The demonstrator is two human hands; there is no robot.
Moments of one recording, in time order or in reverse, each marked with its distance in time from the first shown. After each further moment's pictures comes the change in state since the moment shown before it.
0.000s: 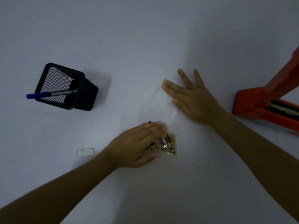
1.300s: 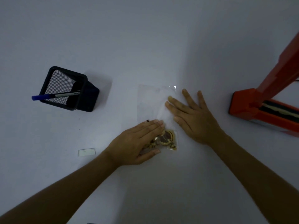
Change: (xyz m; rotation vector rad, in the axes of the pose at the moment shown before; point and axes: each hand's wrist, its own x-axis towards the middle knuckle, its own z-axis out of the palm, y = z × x) left_hand 0.002 0.000 0.004 0.011 0.047 -0.029; right_hand -0.045 -0.034 0.013 0.056 -0.002 0.107
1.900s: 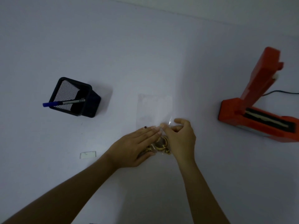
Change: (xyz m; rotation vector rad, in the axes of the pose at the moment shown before) left_hand -0.003 0.002 -0.002 0.102 -0.035 0.045; right_hand 0.005 -0.093 -0.032 1.025 0.280 1.156
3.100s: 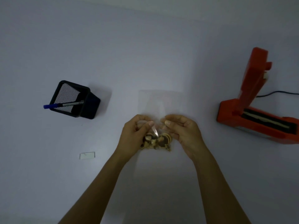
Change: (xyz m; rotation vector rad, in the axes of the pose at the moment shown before) left_hand 0.051 0.035 -0.034 -0.979 0.424 -0.955; right_hand 0.031 0.003 -0.030 0.593 -0.473 0.081
